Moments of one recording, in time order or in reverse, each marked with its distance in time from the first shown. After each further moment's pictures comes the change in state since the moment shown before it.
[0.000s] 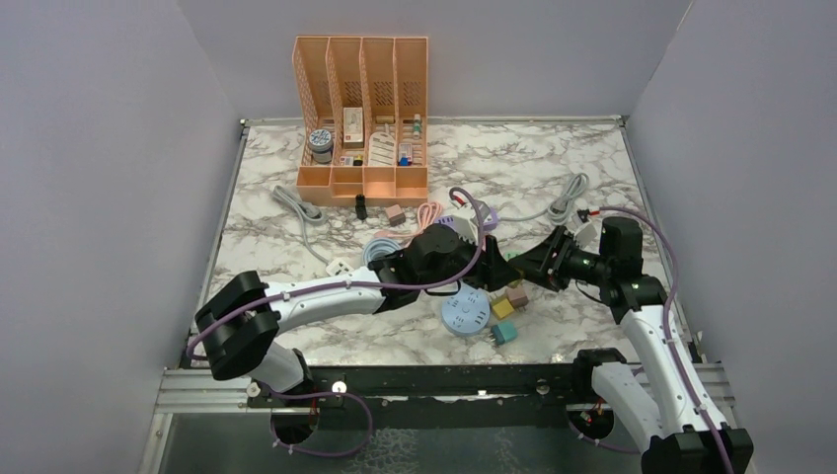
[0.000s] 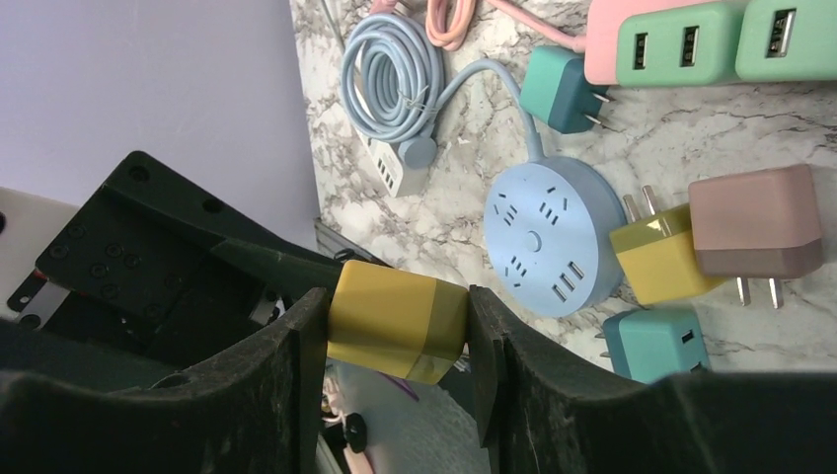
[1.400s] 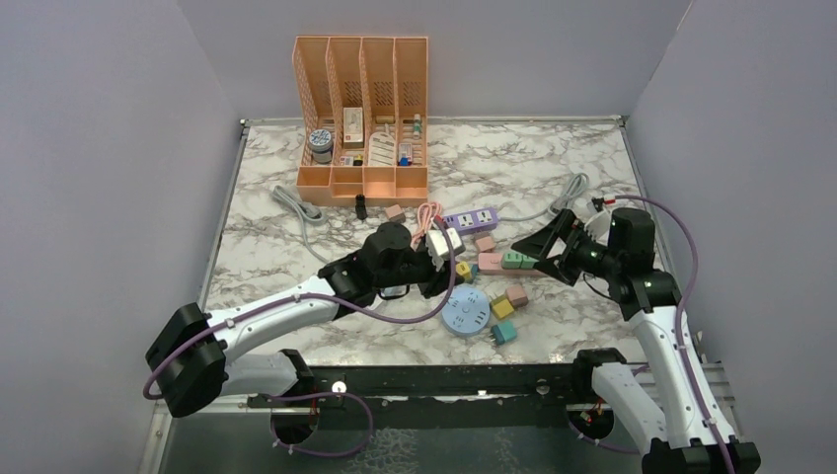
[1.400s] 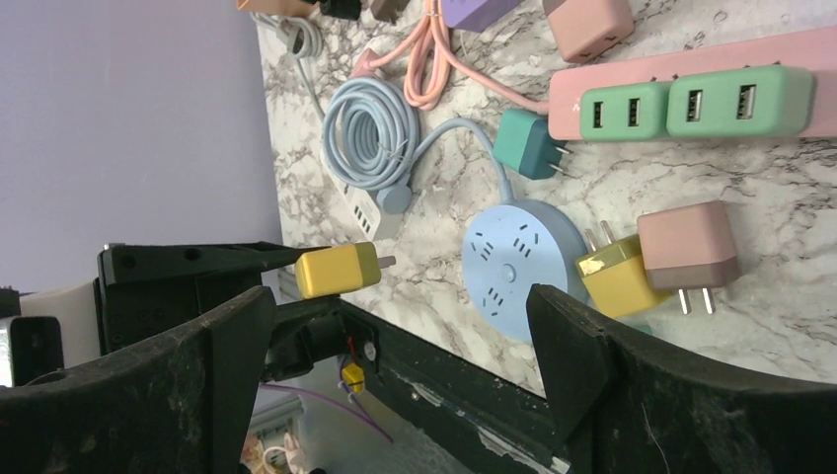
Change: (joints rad) left arm 0.146 -0.267 -0.174 -0.193 0.201 0.744; right arm 0.002 -0.007 0.140 -0.117 0.147 -0.055
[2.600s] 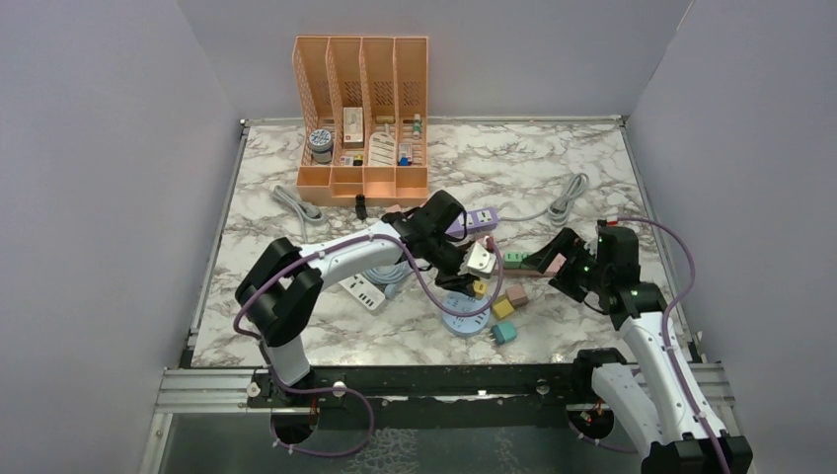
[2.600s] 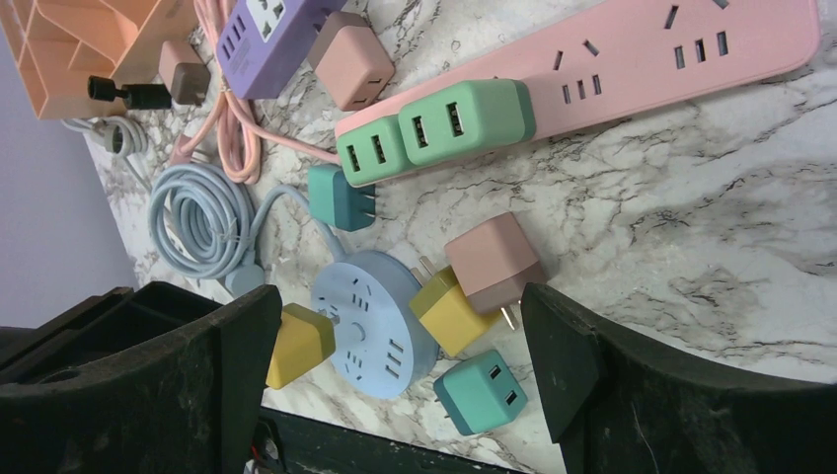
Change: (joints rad) left arm 0.079 0.509 0.437 -0.517 0.530 0.807; right arm 0.000 -0.040 -0.181 0.024 0.315 -0.025
